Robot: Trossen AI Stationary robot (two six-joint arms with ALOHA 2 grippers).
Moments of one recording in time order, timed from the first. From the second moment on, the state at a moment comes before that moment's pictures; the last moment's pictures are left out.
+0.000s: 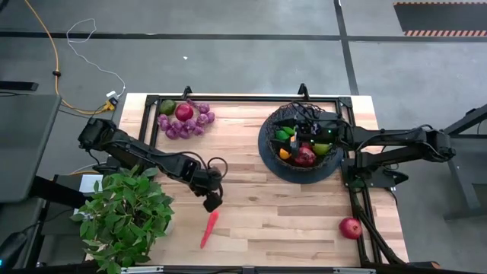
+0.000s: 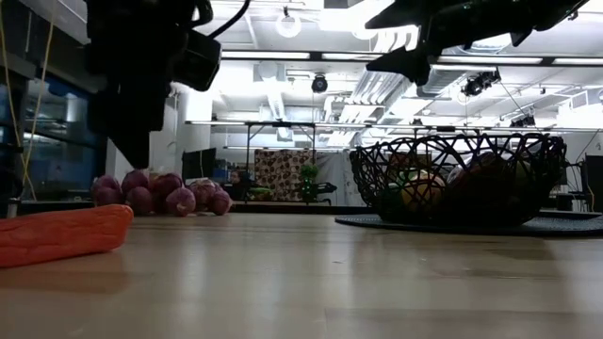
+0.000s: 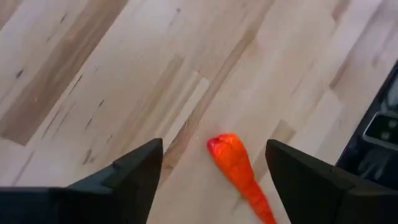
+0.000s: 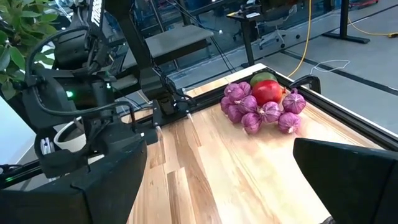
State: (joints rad) left arm -0.17 1.52 0.92 -0.54 0.13 -0.97; right arm -0.20 1.04 0.63 0.26 -0.05 0.29
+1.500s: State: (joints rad) left arm -0.35 1.83 1.12 -0.65 0.03 -1.46; right arm -0.20 1.04 0.63 0.17 -0.05 0.29
